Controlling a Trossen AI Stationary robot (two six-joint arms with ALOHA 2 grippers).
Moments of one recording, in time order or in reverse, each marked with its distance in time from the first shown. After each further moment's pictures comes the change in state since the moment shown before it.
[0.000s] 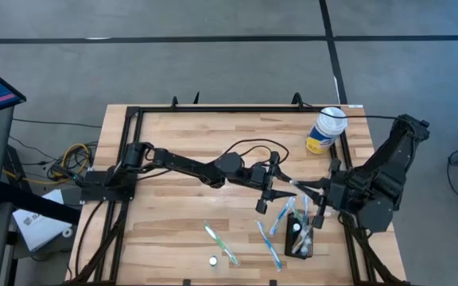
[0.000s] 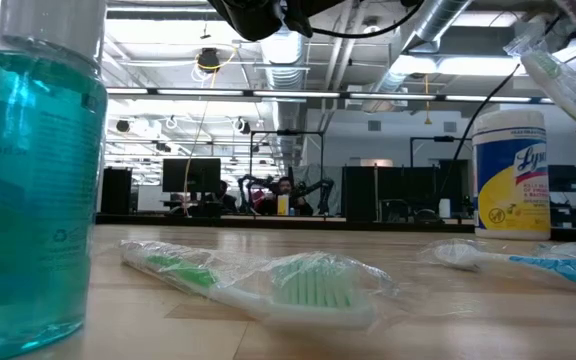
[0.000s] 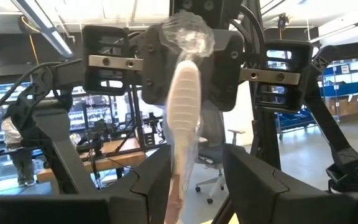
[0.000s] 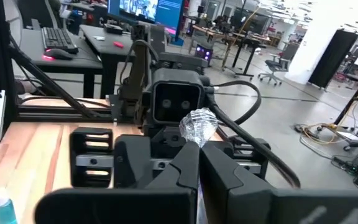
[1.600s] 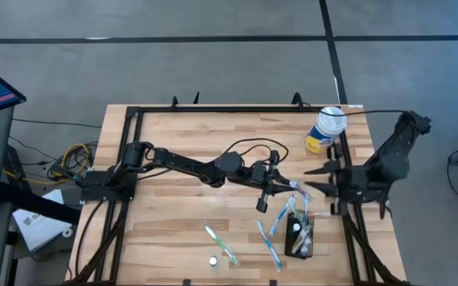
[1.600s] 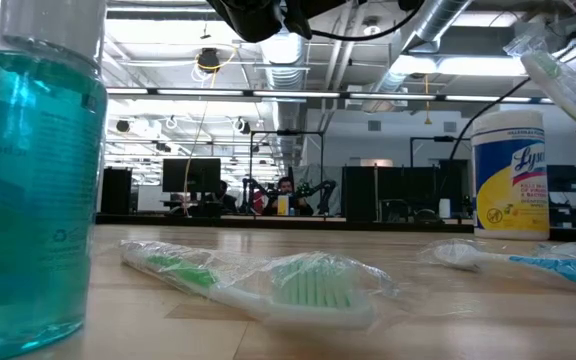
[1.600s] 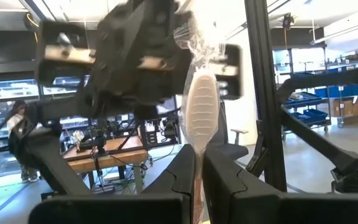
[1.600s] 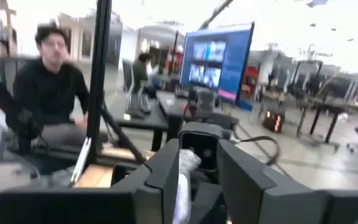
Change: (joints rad) left arm 0.009 0.000 -0.003 -0.002 -0.018 -0.011; right arm -0.115 -0.389 -0.356 0.571 -0.473 -0.485
